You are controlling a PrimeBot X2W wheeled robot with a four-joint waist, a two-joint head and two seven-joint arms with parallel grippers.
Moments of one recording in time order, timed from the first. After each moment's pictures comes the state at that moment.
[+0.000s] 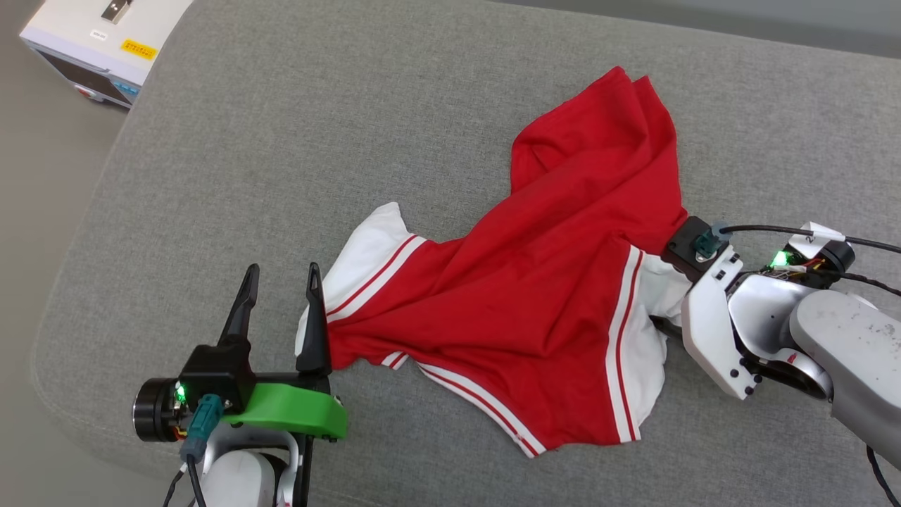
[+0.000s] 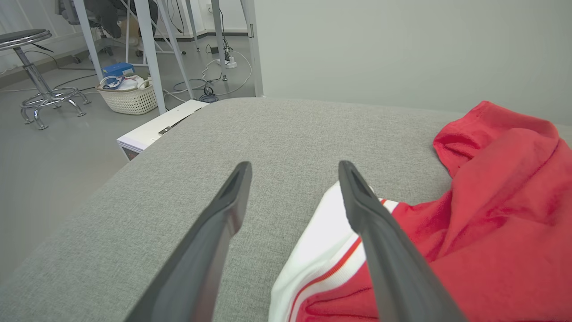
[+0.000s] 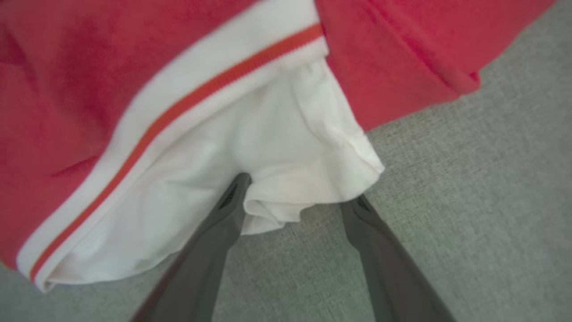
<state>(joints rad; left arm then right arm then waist) -0.09 0.07 -0.09 0.06 -0.14 0.04 -0.26 -0.77 -0.66 1.07 0.31 0.70 0.13 0.55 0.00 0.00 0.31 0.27</state>
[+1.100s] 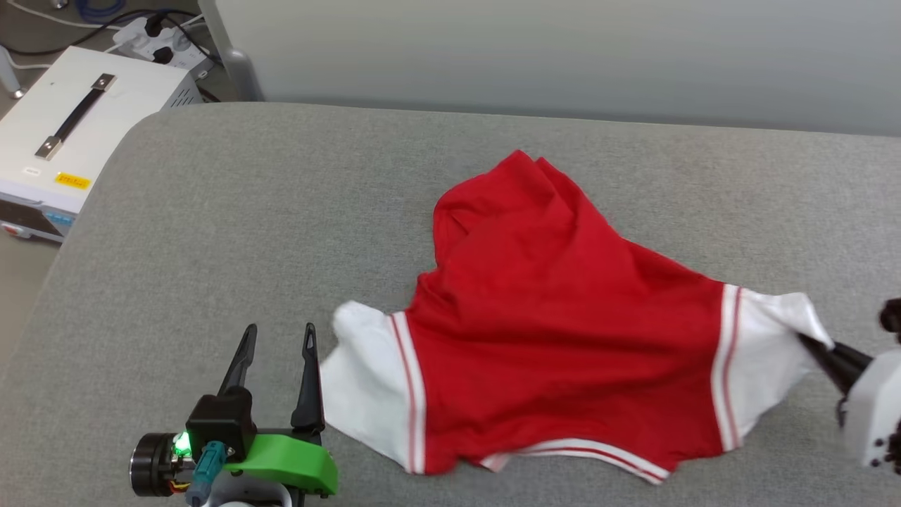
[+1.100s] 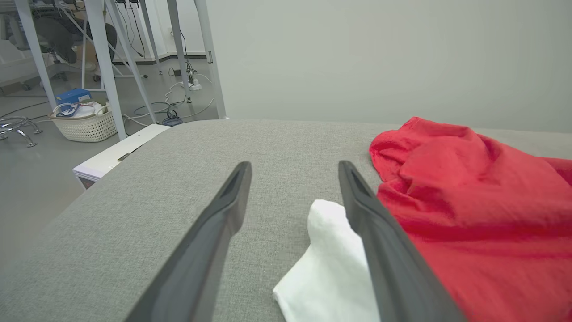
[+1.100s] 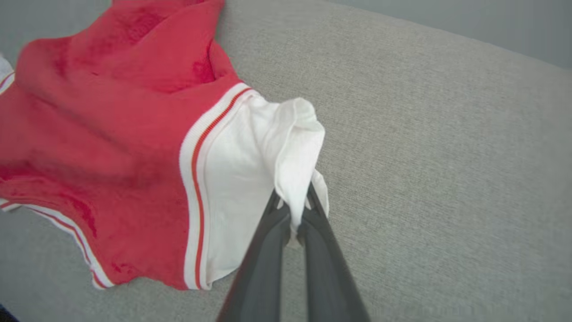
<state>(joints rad) 0.02 0.06 -0.05 0.08 -0.08 0.00 -0.26 -0.17 -0.73 0.37 0.14 0.75 0.13 0.23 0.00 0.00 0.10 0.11</state>
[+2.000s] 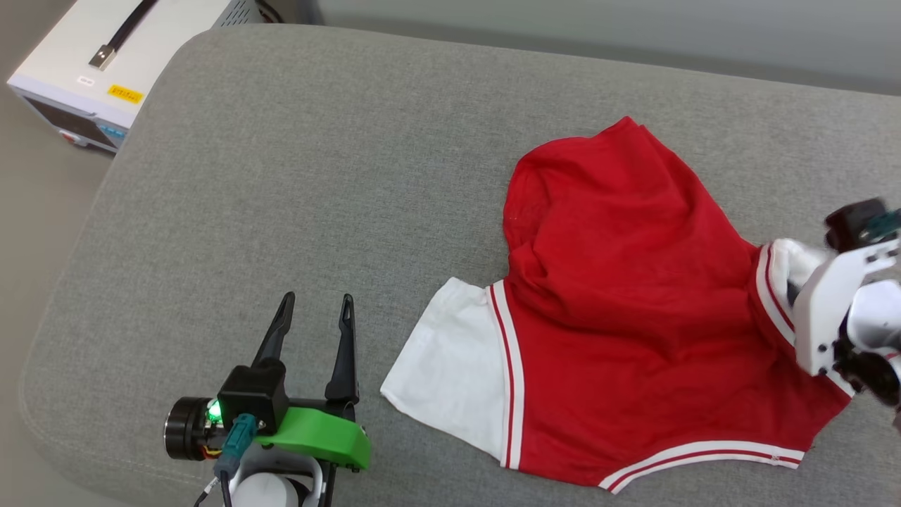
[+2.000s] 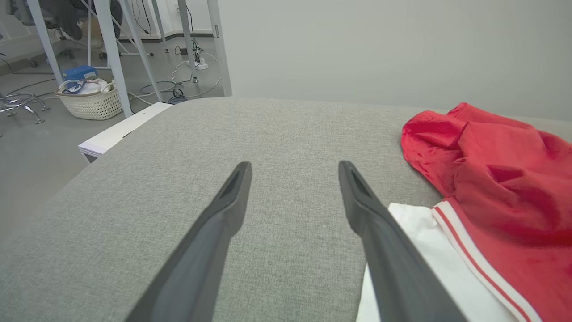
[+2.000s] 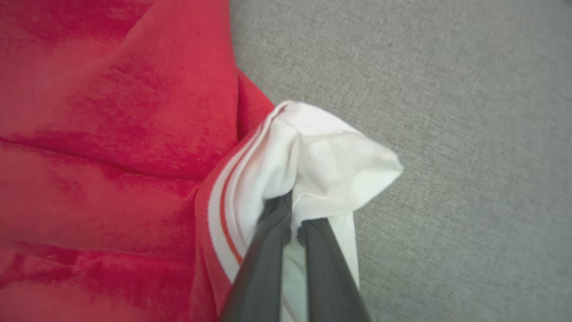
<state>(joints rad) -0.05 0.05 -0.14 0.09 -0.11 0.02 -0.26 -0.50 -0.57 0.40 0.45 0.61 0.13 0.45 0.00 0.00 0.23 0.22</state>
